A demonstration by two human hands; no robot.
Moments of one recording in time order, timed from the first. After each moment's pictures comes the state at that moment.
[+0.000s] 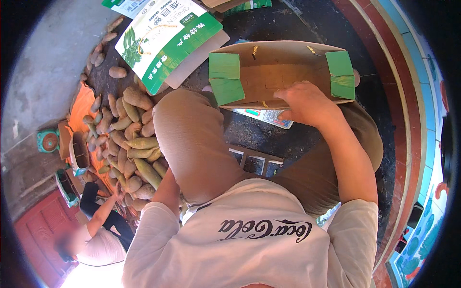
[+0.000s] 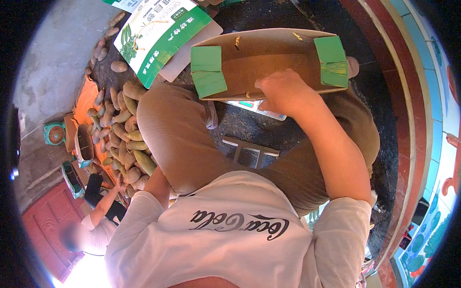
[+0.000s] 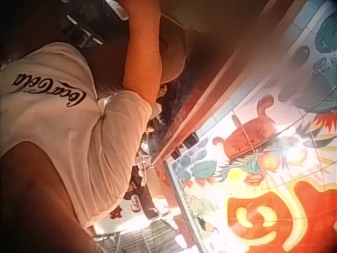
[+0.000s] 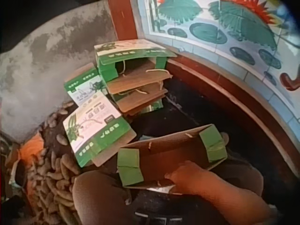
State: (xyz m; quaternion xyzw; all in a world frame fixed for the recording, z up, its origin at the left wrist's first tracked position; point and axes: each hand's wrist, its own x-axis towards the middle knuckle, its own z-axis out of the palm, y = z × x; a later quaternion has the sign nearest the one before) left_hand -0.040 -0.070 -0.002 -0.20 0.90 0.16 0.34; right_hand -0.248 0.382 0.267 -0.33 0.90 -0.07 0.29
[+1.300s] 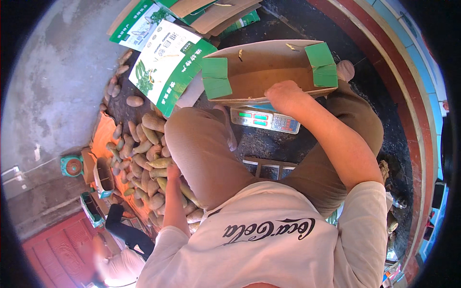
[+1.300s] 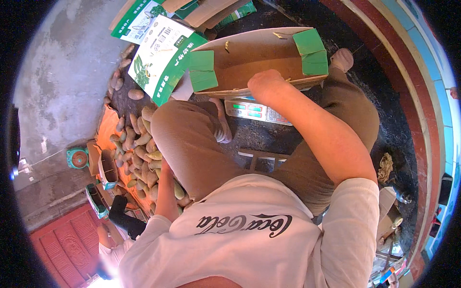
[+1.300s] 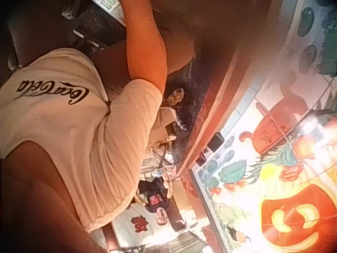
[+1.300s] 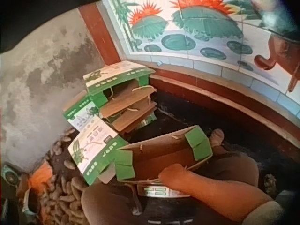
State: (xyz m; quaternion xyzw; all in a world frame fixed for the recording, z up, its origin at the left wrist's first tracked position) left_hand -0.068 -0.053 0.140 -0.45 0.69 0.56 0.03; right_hand -0.251 0.375 0.215 -0.29 0.93 -0.03 0.20
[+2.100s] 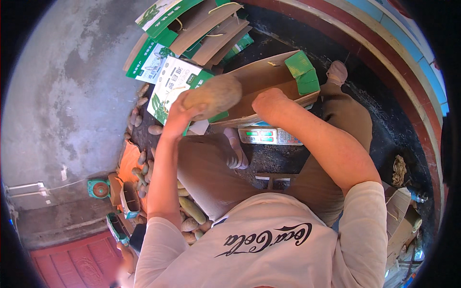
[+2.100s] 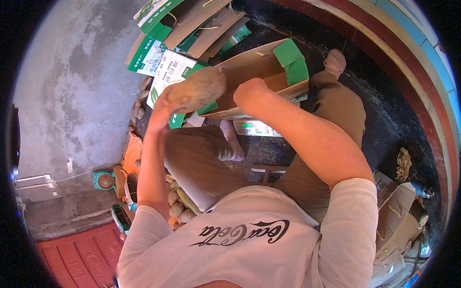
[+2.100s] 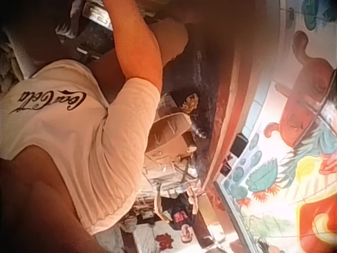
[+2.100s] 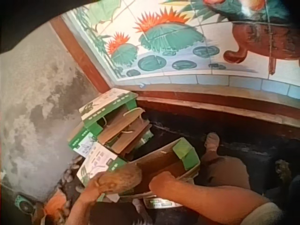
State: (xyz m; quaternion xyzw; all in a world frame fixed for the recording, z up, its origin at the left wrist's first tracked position) left_hand -0.260 0.151 0.333 0.02 0.85 0.51 0.14; right_hand -0.244 0.388 0.267 -0.30 0.94 -0.06 0.17
